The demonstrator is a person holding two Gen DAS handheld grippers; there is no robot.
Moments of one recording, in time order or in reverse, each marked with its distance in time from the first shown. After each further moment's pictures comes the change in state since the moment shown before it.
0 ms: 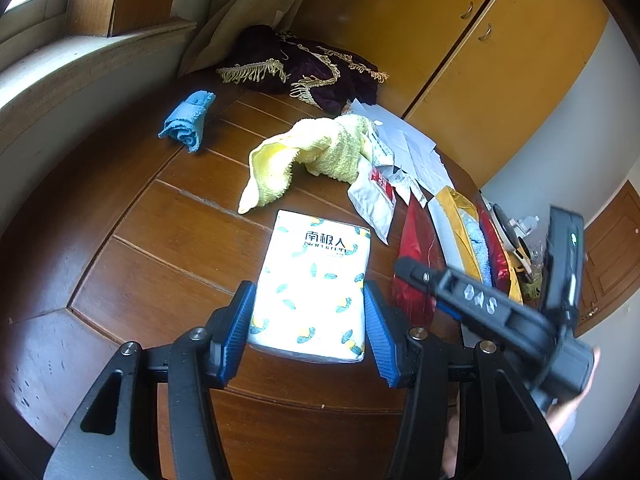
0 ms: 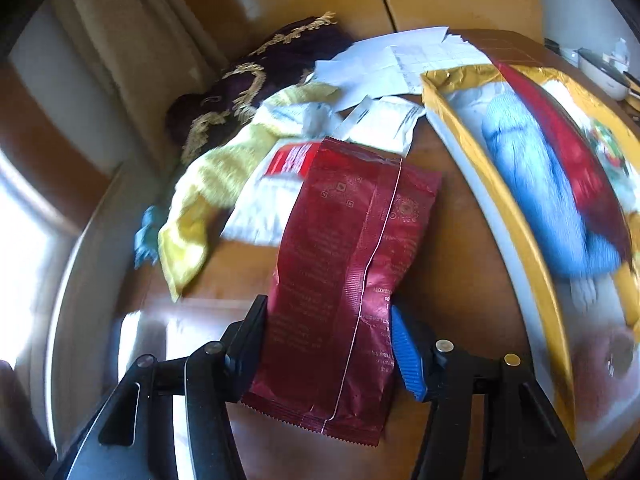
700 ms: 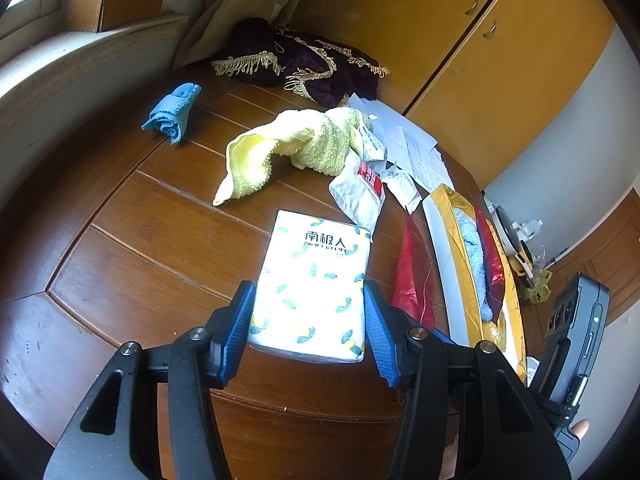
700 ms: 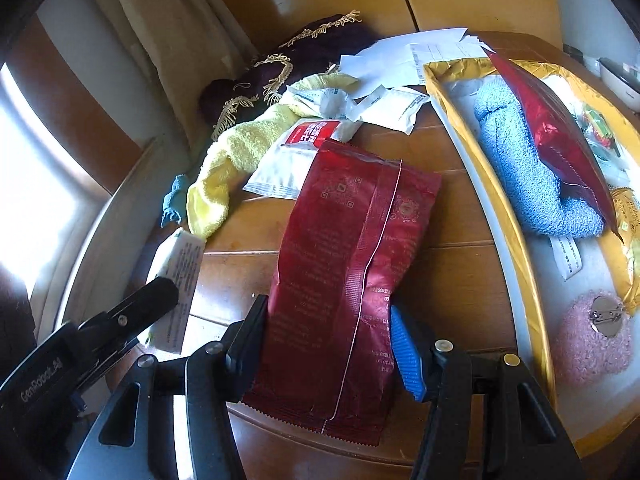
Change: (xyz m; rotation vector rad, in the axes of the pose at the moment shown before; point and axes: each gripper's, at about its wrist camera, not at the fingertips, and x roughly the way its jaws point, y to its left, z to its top) left arm 0.010 -0.021 0.000 -0.024 0.014 0.018; right arm -0.021 -0.015 -0.025 -0.076 0.010 0.072
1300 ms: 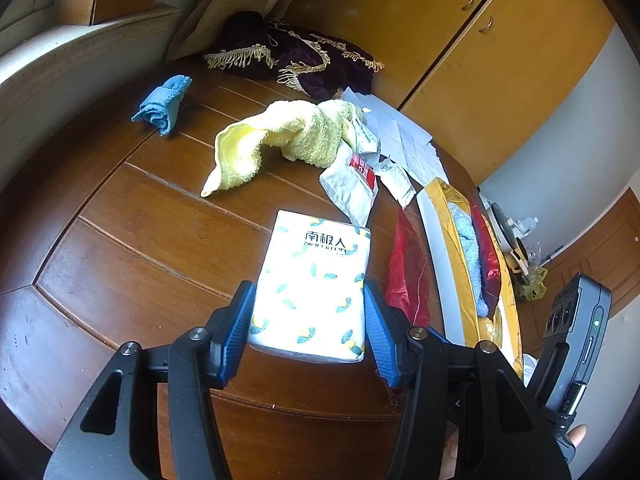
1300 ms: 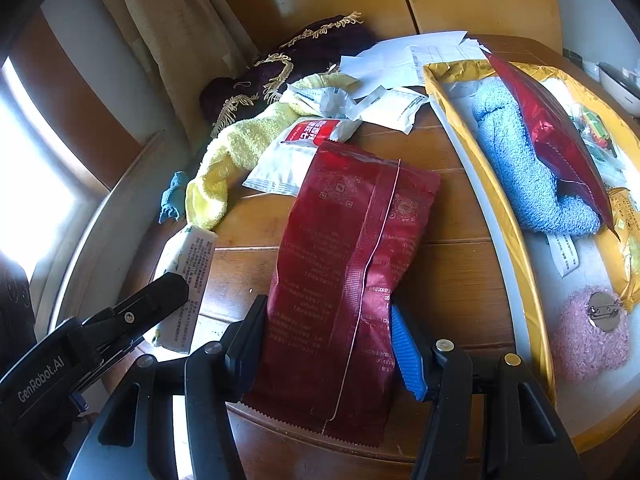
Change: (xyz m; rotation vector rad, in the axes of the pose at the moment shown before) left arm 0.005 -0.004 -0.003 0.001 0.011 -0.019; right arm -0.002 0.001 -0.003 -0.013 -0.008 -0.014
